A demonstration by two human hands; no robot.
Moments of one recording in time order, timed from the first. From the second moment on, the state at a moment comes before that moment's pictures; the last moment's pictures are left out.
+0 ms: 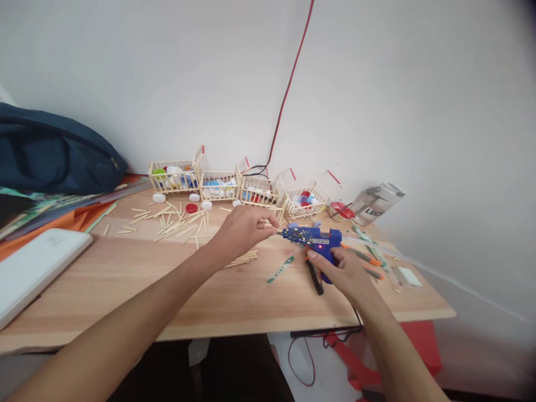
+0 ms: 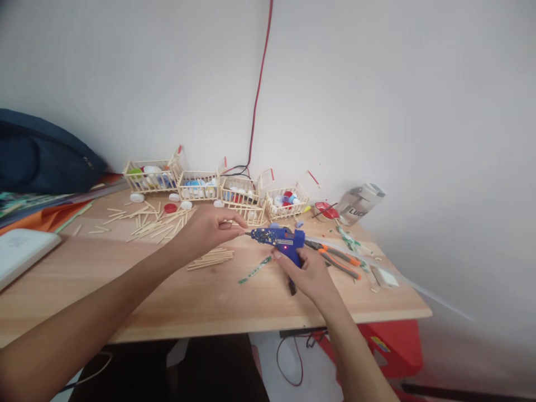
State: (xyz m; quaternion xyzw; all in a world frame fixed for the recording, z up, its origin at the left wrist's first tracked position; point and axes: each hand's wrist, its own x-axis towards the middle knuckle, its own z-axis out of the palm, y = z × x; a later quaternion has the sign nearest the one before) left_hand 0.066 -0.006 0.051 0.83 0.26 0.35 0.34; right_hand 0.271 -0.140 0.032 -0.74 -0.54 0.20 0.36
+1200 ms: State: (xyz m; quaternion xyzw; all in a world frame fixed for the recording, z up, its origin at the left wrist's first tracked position) left_hand -0.070 0.036 0.021 0.64 0.52 0.39 0.41; right_hand 0.266 -0.135 0.003 -0.59 -0.35 0.45 0.57
